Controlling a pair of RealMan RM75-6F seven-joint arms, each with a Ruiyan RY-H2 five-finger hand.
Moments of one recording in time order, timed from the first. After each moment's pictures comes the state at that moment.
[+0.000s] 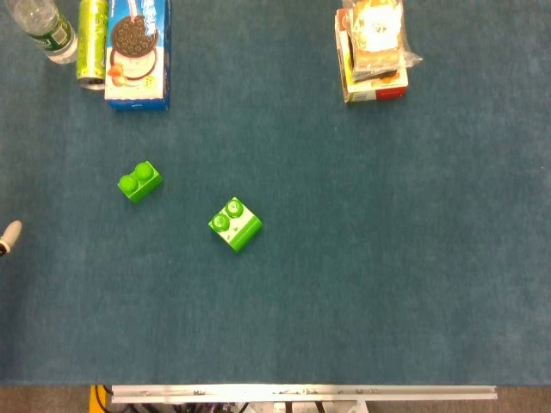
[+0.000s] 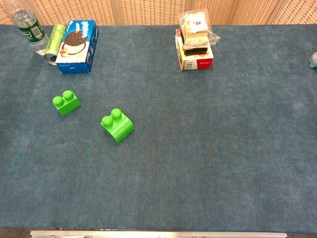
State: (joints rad) left arm -0.11 -1.15 -0.02 -1.51 1.56 1.50 0.01; right arm 0.09 -1.11 0.02 -1.60 -1.54 1.45 -0.02
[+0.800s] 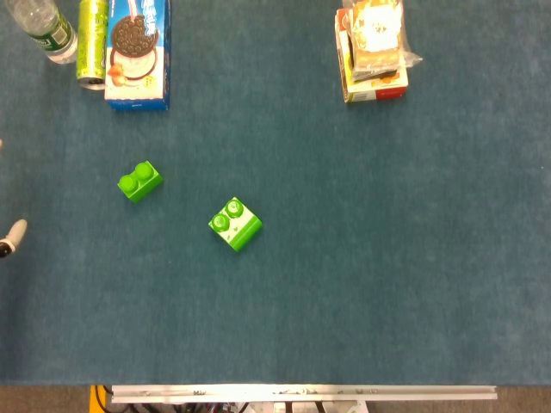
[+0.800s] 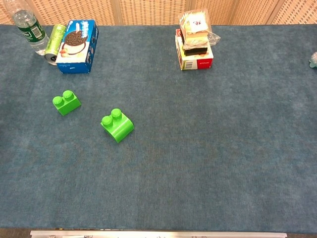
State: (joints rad) left arm -0.10 -1.18 -0.03 -1.51 1.57 1.53 -0.02; right arm 0.07 -1.10 0.03 -1.60 -1.54 1.48 0.02
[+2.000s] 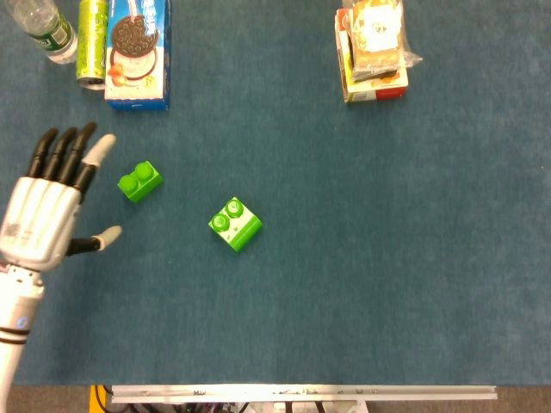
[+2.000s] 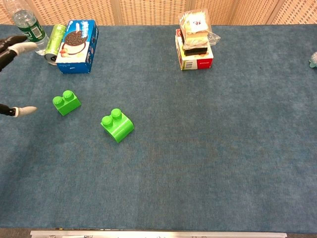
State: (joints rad) left arm -0.23 -1.26 -0.05 -1.70 1.60 1.36 0.25; right arm 0.06 -1.07 0.05 -1.60 -1.53 1.50 0.08
